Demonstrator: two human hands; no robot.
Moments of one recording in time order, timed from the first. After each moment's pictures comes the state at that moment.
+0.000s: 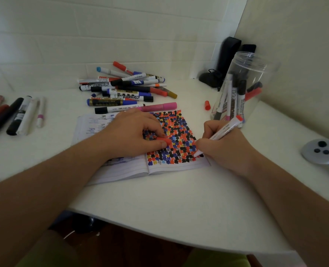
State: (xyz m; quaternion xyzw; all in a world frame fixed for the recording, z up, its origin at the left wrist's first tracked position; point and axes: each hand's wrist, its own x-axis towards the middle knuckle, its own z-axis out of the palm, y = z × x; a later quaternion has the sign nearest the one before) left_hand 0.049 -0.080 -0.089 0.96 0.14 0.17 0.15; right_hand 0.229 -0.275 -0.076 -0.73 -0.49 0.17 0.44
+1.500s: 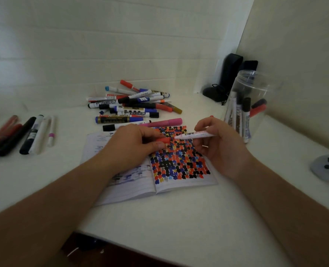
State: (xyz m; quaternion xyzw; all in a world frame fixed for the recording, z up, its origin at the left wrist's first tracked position) left_hand 0.039 -0.087 -0.079 0.88 0.27 0.22 0.32; right_hand 0.225 -0.235 -0.063 -0.56 -0.33 0.38 0.66
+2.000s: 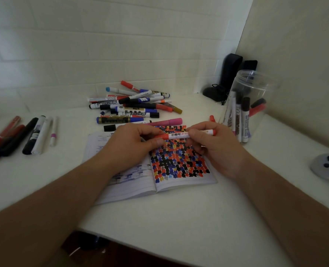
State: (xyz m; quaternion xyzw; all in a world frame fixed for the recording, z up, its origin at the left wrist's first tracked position) left_hand 0.038 -0.087 -0.080 0.86 0.27 0.25 0.36; right_hand 0.230 -0.236 -0.073 -0.62 -0.42 0.30 0.59
